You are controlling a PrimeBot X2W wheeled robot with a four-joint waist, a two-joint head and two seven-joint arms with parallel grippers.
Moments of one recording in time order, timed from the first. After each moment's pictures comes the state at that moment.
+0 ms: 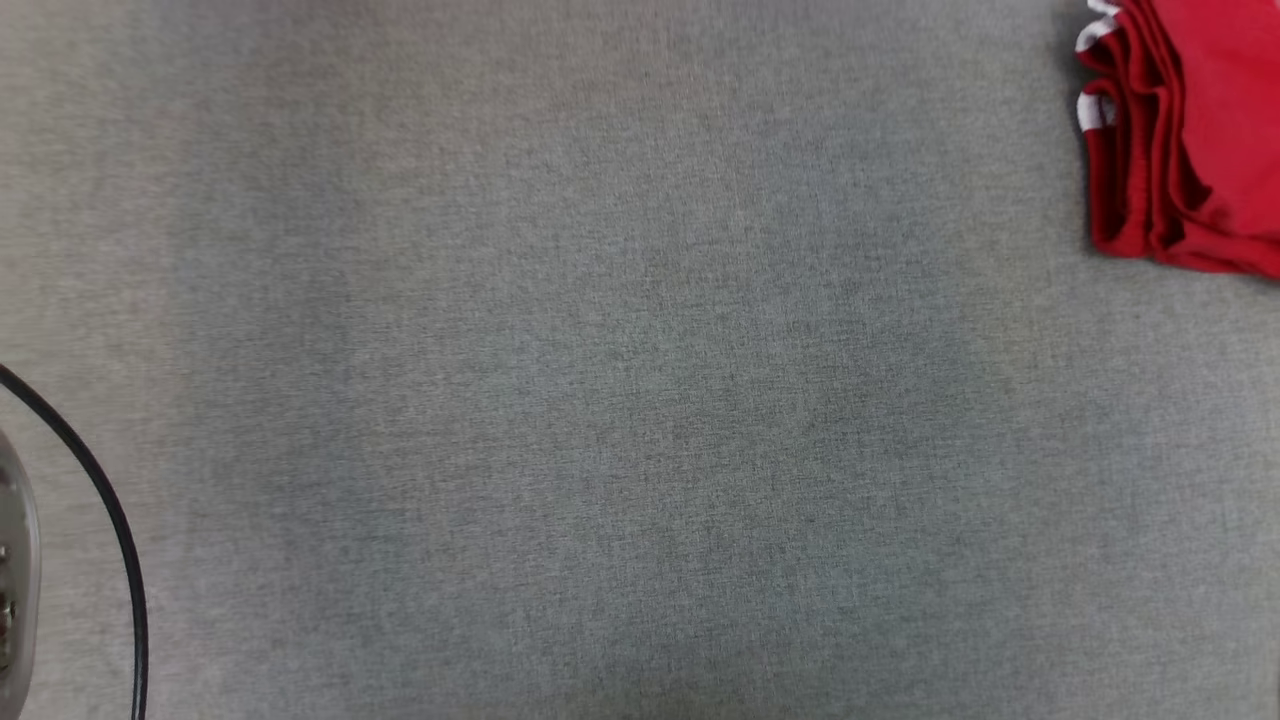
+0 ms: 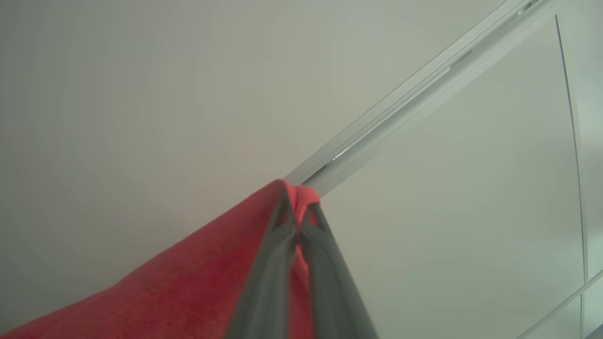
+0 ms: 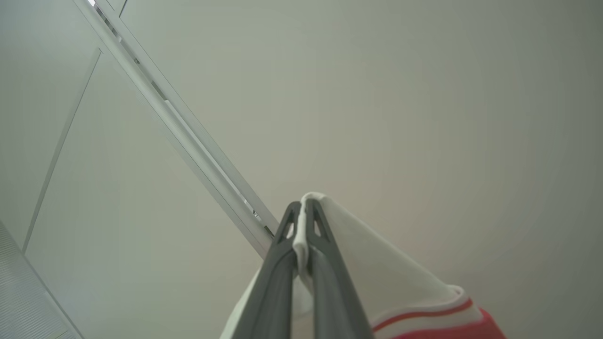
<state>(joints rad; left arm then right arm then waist) -1.44 0.25 -0.05 0.53 -1.16 0.13 0.04 -1.73 -0.05 0.28 0.97 1.06 0.13 -0.26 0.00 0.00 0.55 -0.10</state>
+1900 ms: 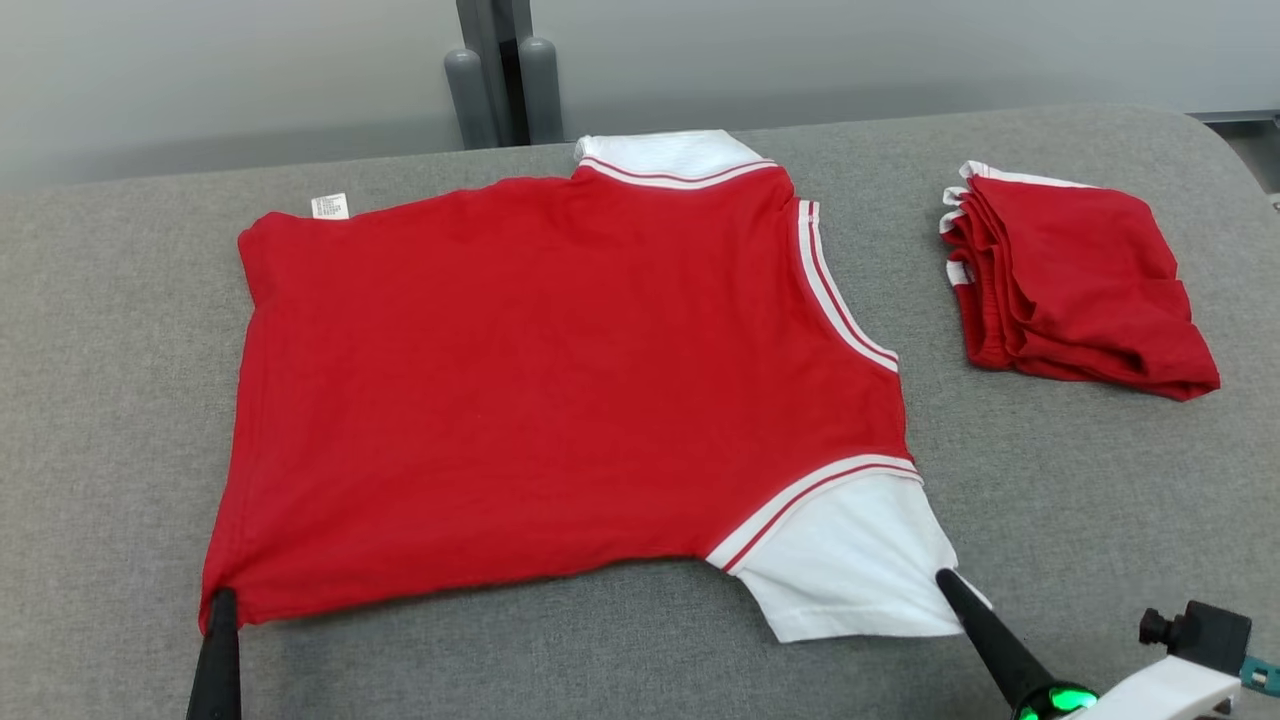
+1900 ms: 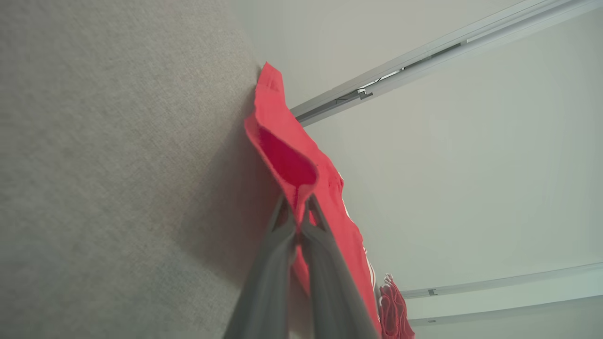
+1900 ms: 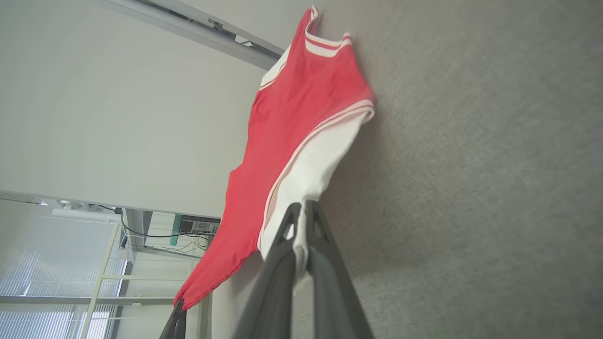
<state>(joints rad) 0.25 0.12 0.04 -0.08 -1.28 -0.08 -0.10 0.10 -0.17 0.19 0.00 1.27 0.13 0.17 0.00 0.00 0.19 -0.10</state>
